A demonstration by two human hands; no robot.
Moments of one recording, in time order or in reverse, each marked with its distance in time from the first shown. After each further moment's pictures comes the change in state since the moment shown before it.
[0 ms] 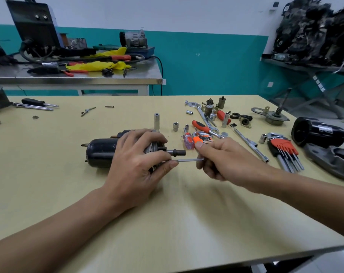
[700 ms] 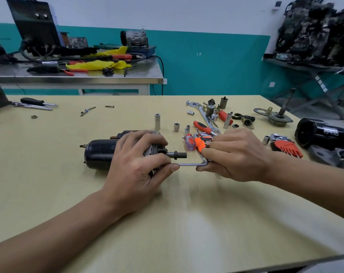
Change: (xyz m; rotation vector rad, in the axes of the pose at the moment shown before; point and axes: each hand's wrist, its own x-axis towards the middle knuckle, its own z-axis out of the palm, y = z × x) left_hand -0.002 -0.005 0.005 -0.024 0.039 0.020; right_hand 0.034 0.024 -0.034 -1.025 0.277 -1.305
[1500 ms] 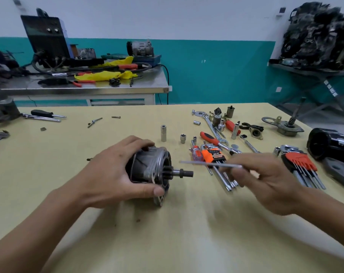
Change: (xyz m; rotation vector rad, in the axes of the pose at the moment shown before) left_hand 0.027 -0.036 -0.061 -0.184 -0.545 -0.355; right_hand -0.023 -0.017 -0.016 0.723 0.026 0.583
